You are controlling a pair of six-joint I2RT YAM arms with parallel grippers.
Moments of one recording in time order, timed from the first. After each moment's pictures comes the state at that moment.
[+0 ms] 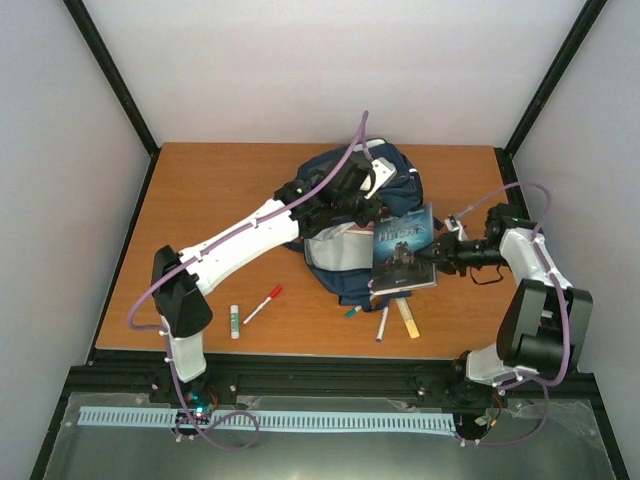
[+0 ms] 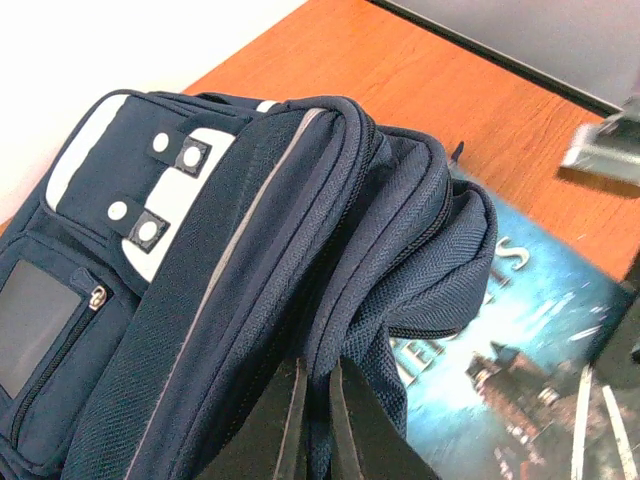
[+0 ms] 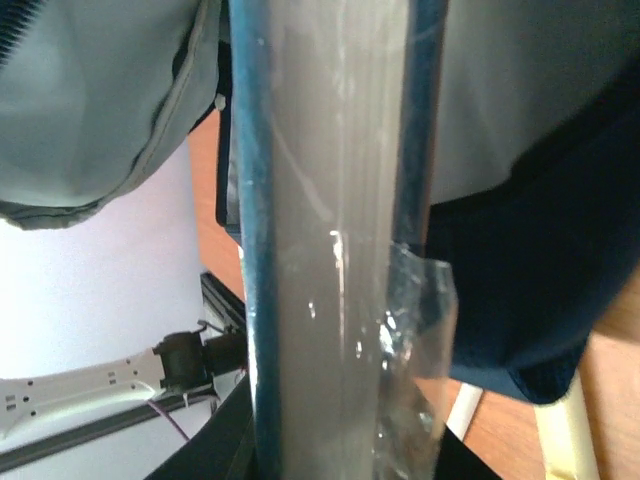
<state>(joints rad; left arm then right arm) -0.89 1.84 1.84 -0.63 -0.12 -0.01 -0.25 1.43 0.98 -1.05 -1.05 -0.04</state>
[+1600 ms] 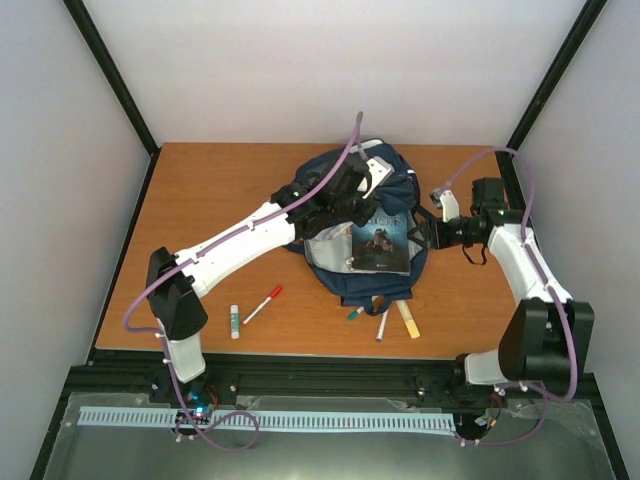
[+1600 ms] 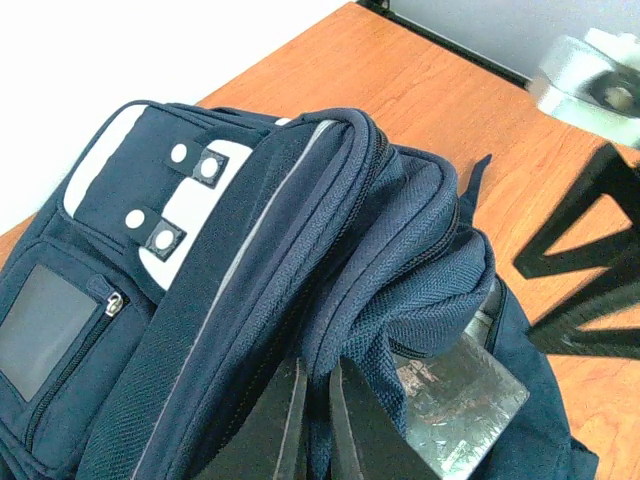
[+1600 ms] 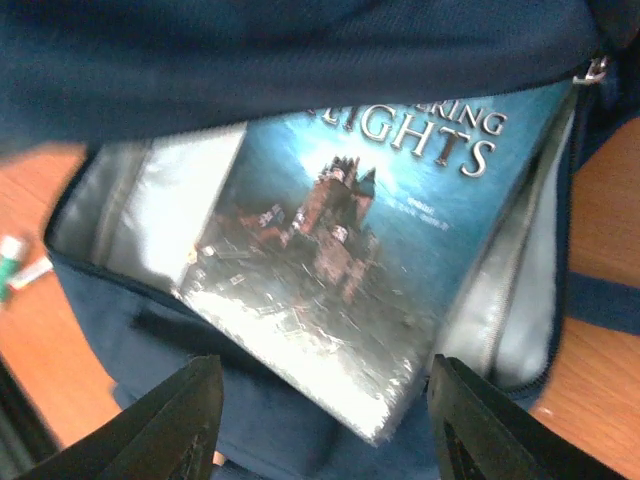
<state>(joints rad) -0.88 1.81 1.78 -0.57 -0.15 -0.03 -0.05 1.43 1.10 -0.77 -0.72 -0.21</state>
